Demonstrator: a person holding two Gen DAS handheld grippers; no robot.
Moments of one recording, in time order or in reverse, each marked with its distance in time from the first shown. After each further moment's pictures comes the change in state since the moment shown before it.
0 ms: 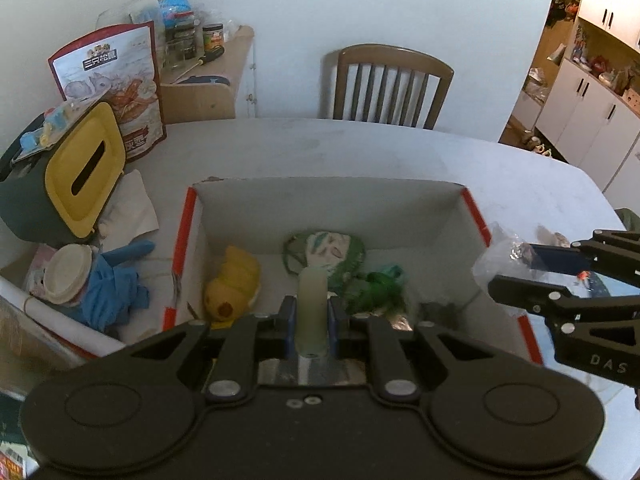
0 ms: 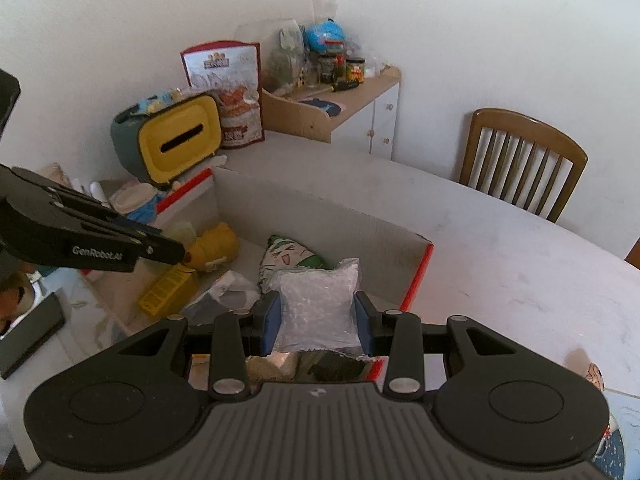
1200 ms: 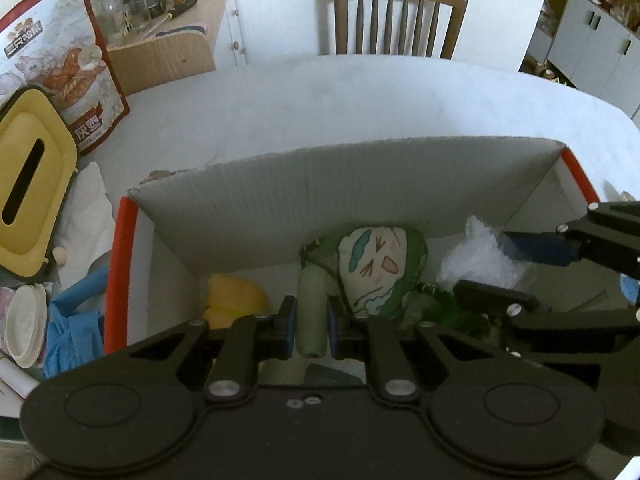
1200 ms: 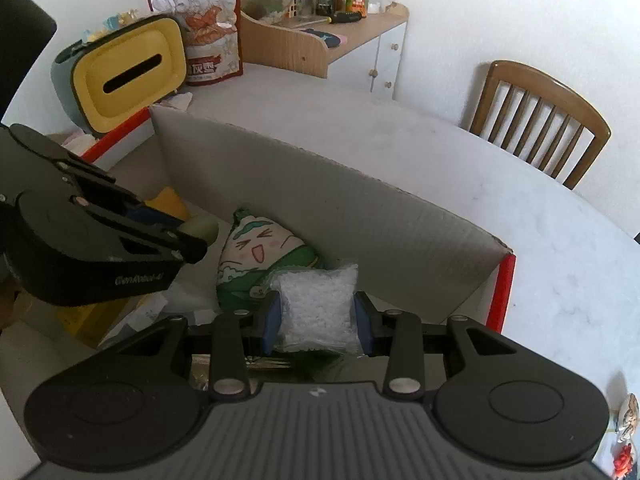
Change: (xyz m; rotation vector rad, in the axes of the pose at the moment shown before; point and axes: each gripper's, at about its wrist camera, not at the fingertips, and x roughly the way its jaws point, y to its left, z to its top) left arm 0.118 0.009 0.029 0.100 0.185 0.045; right arm 0.135 0.007 0.022 -0.024 0.182 -0.047
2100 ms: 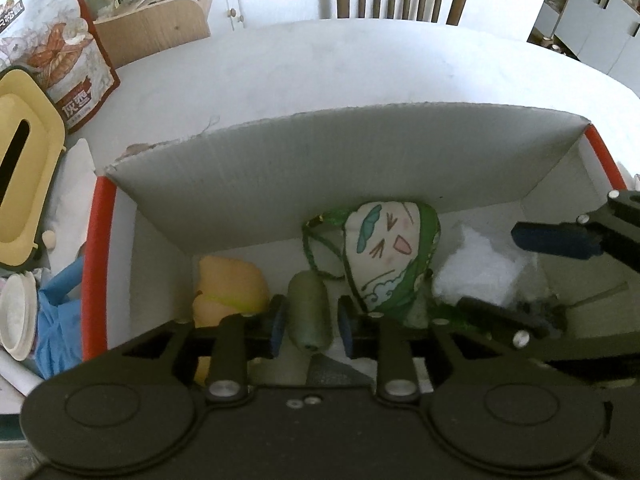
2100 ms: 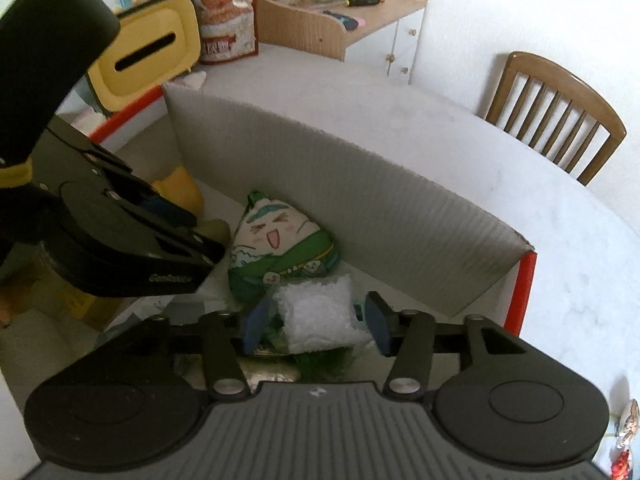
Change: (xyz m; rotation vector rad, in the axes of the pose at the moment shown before) left arm 0.022 0.005 0.008 0.000 0.099 0.002; right arm 0.002 0.005 -0.002 -0.034 0.047 0.034
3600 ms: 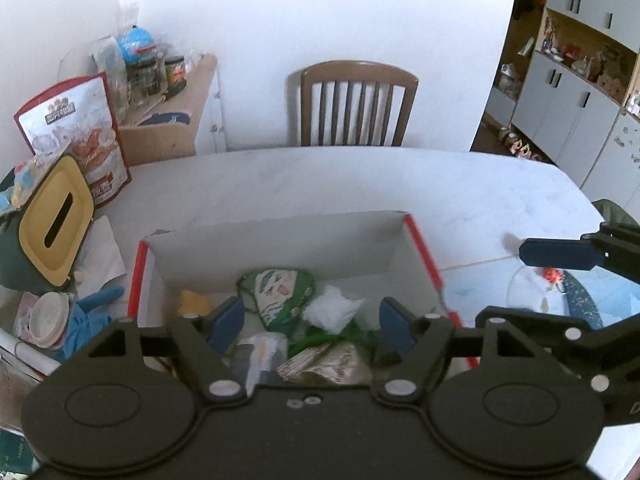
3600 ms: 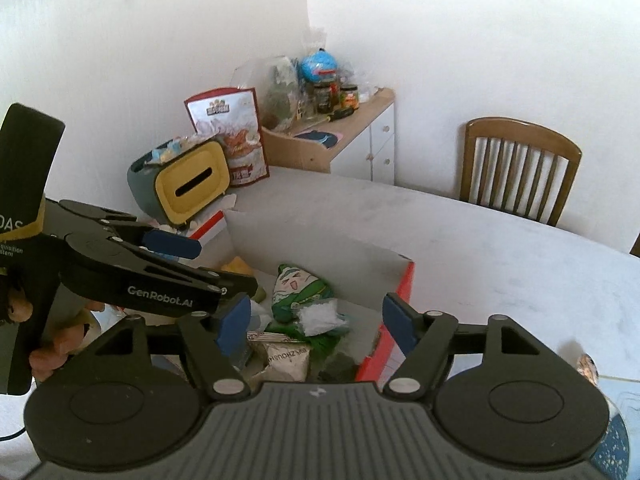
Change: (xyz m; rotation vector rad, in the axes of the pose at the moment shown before) left arm -0.150 -0.062 -0.056 -0.016 -0.347 -0.076; right arm -0.184 -0.038 -0.059 0.144 -0.313 0.080
